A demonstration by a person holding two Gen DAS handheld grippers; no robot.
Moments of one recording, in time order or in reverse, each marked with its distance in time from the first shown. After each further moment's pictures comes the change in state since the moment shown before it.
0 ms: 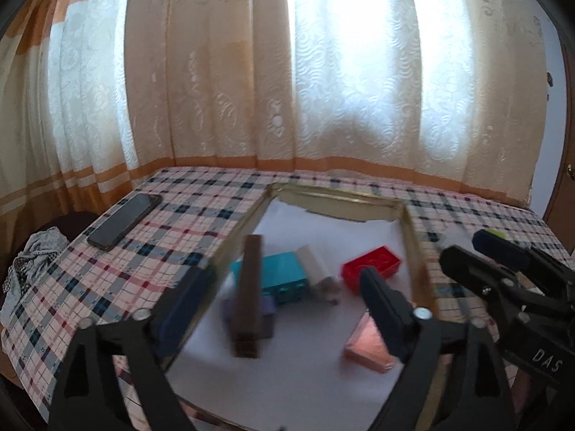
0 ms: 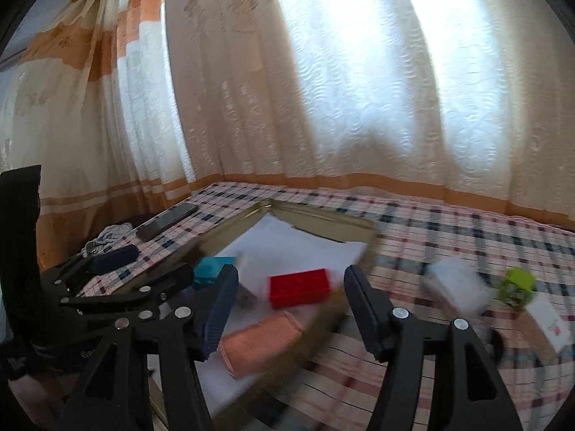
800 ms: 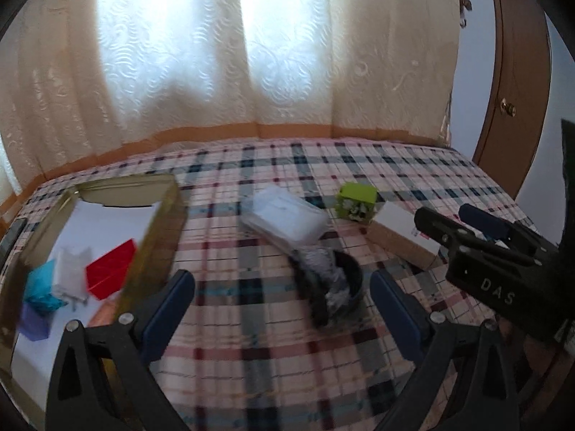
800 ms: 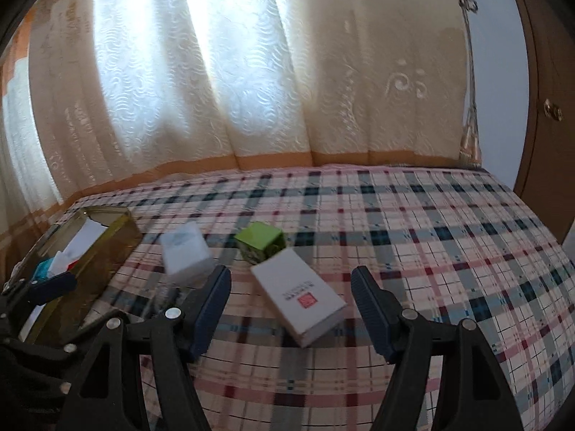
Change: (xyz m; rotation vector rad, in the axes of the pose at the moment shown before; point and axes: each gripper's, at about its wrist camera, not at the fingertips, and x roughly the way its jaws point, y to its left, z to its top) left arm 0.036 -0.206 -0.010 0.194 0.167 -0.273; right arm -0.066 -0.198 -0.032 0.213 0.082 -0.421
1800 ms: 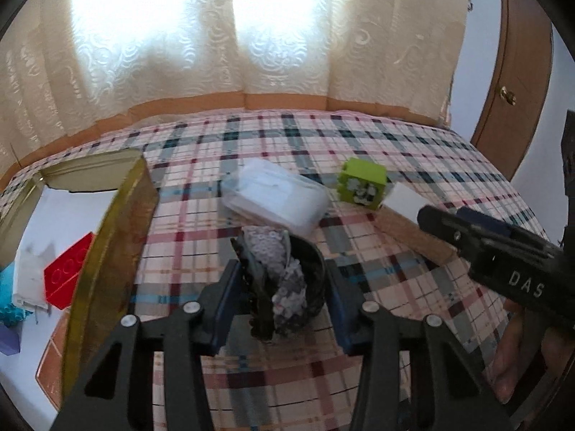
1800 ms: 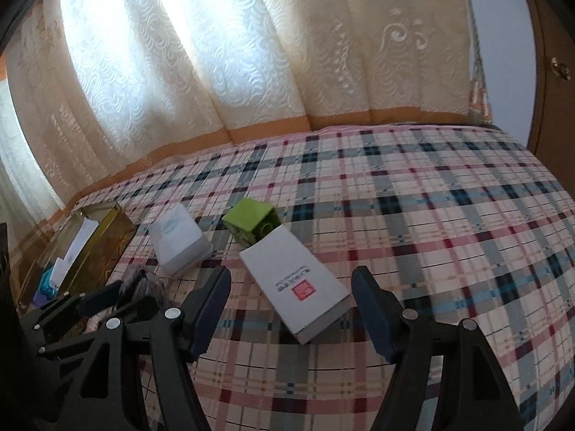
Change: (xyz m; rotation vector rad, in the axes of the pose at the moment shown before) left arm 0.039 0.010 0.001 -0.012 0.092 -0.061; right arm 0.032 -0.009 0.002 0.081 0.142 0.057
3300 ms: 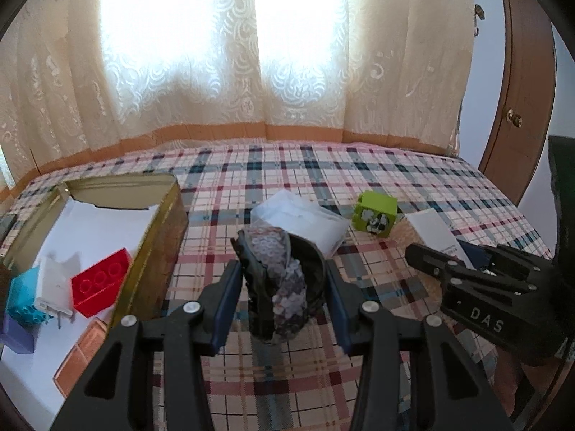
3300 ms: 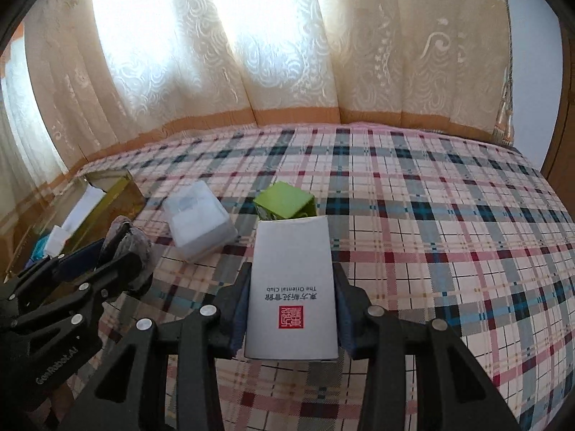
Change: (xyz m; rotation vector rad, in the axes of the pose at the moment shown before) left arm -0.023 0.008 0.000 -0.025 -0.128 0.045; right arm 0.006 0.025 -0.015 -0.112 0.015 -0.003
